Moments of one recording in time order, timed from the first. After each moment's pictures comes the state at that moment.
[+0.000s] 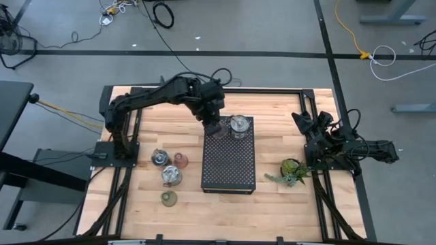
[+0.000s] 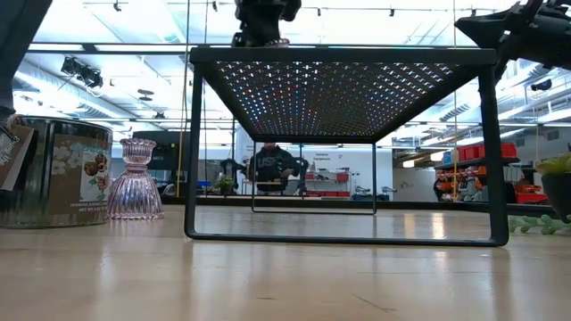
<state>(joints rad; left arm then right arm) 0.21 1.86 2.02 -1.26 0.13 -0.25 -0.05 0.03 0.02 0.57 0.32 0.49</state>
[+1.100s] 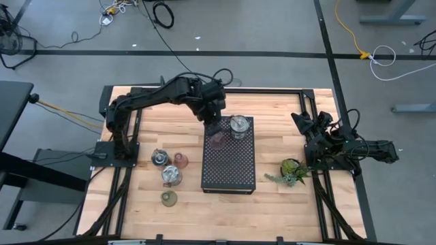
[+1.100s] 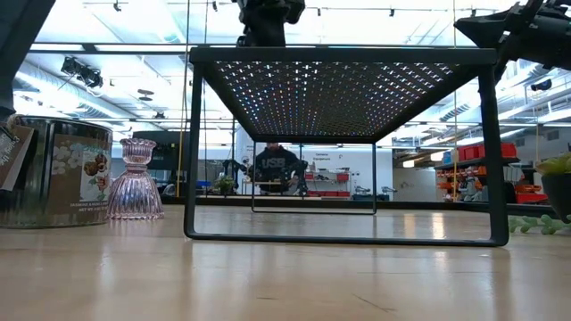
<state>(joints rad) 0.21 1.86 2.02 -1.25 0.16 -0.24 -0.05 0.03 0.02 0.56 0.32 0.49</state>
